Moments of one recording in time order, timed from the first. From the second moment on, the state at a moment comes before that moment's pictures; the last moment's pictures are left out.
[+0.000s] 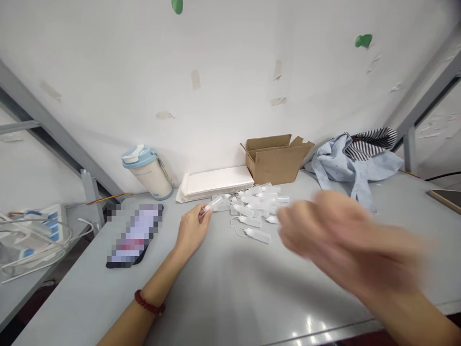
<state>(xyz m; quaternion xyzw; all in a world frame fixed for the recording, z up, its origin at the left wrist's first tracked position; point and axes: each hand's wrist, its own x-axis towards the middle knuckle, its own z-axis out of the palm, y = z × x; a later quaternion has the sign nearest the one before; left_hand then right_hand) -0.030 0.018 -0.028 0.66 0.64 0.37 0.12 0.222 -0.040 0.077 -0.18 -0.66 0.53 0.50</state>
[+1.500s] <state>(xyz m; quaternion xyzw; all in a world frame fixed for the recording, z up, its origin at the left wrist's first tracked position) 0.007 -0.022 -0.012 0.82 0.49 0.20 0.23 0.217 0.009 0.004 -0.40 -0.88 0.18 0.18</state>
